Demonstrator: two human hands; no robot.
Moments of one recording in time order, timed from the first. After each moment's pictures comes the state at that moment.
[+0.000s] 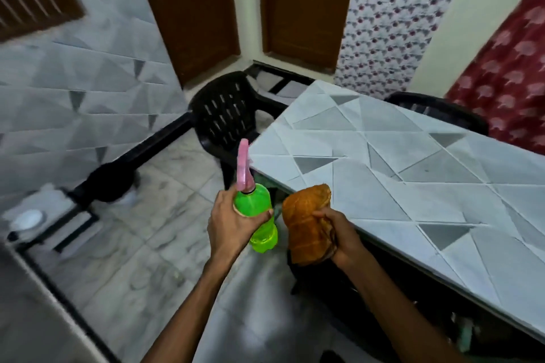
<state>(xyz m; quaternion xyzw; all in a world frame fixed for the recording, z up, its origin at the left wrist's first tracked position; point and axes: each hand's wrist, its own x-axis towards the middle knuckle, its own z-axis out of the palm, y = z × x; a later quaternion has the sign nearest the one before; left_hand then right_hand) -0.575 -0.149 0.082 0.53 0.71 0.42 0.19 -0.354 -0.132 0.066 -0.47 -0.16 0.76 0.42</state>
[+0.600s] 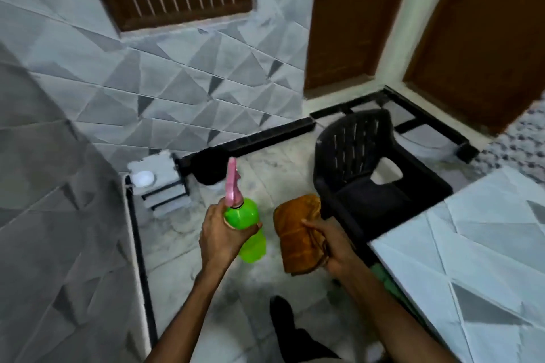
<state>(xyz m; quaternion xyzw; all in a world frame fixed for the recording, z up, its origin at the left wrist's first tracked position) -0.910 -0.037 0.053 0.31 0.83 0.45 0.12 -0.718 0.088 0.052 -0.45 -0.30 0.82 0.17</state>
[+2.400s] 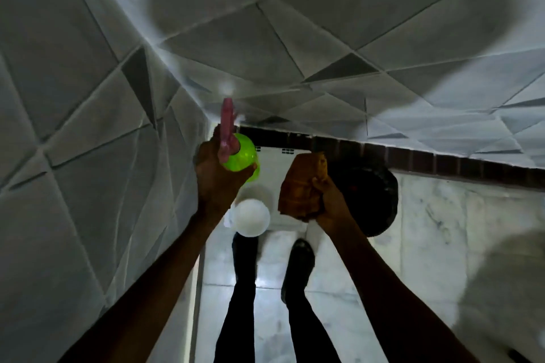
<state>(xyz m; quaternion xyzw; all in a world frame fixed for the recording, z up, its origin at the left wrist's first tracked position) -1.898 0.136 -0.321 0.01 0.87 0.48 0.10 -1.774 0.328 -0.363 -0.53 -0.33 0.78 -0.07</state>
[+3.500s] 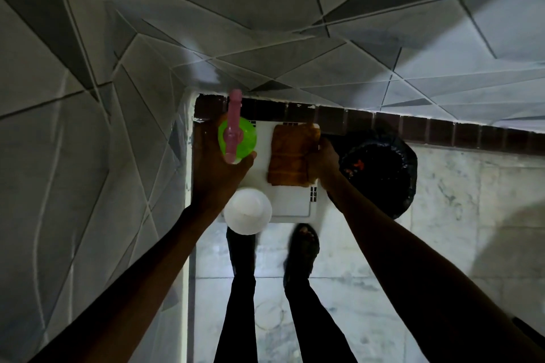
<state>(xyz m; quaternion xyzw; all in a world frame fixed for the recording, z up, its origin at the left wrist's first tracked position) -1.900 0.135 -0.448 0.07 0.86 0.48 0.15 -1.822 0.346 -0.529 -0.54 -0.63 0.54 -0.14</state>
